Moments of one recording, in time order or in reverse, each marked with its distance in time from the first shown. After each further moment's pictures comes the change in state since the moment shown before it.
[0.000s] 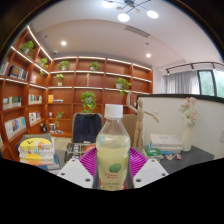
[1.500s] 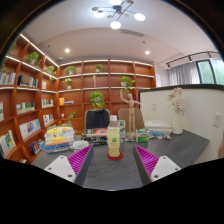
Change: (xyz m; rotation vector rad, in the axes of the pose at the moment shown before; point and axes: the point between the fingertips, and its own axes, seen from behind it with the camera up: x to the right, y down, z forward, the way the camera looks) arm 0.041 0.046 -0.222 -0.026 -0.115 0.082
